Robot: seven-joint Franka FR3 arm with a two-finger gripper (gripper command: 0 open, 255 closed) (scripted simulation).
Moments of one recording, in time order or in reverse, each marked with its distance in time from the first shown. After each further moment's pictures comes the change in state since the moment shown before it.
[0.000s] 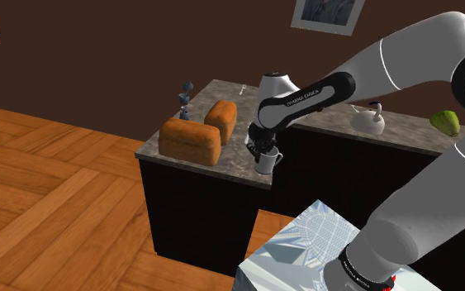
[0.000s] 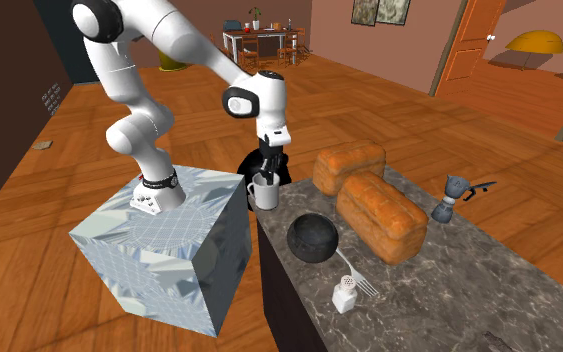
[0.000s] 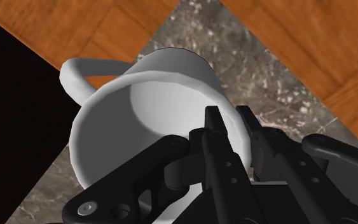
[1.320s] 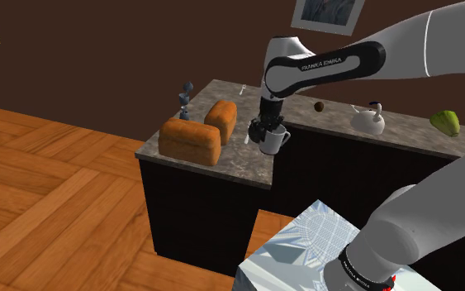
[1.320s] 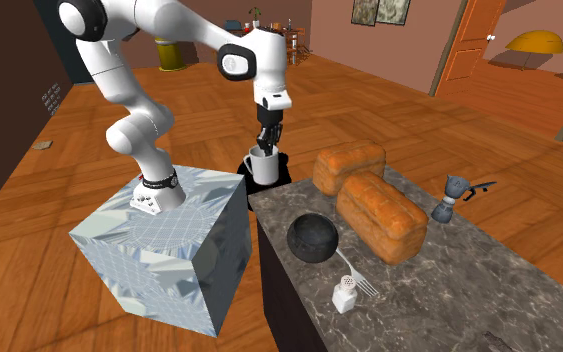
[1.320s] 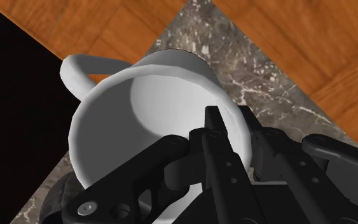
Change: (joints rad) arm 0.004 -0.129 -0.005 0.153 0.020 -0.280 -0.028
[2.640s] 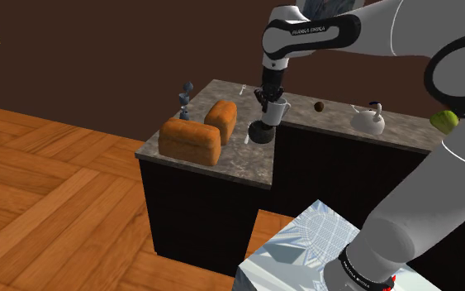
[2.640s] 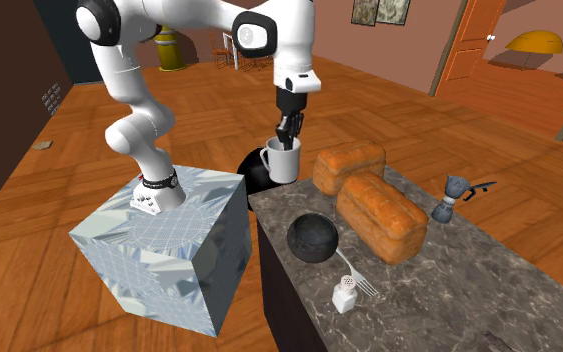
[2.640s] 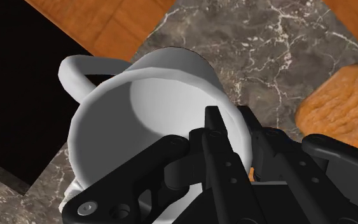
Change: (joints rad) arm -0.053 0.218 -0.072 0.415 -0.015 -0.190 -0.128
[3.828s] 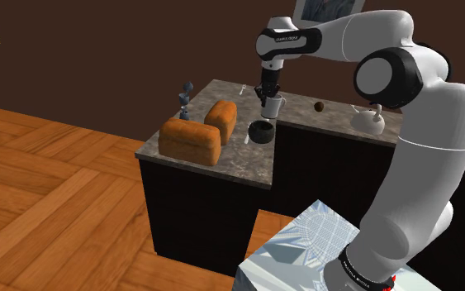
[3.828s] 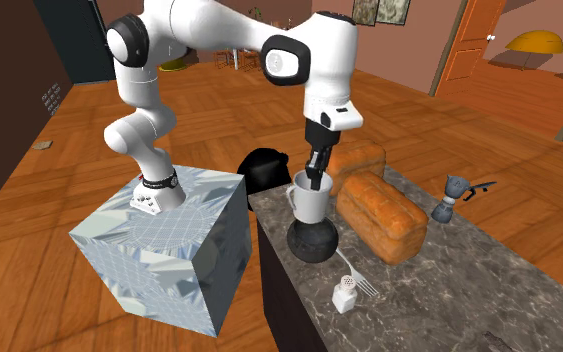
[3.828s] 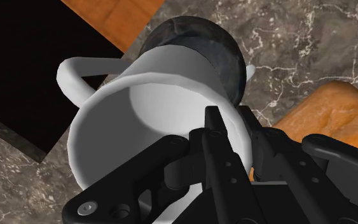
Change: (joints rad) arm -0.078 0.349 -0.063 0.374 0.022 -0.017 -0.145
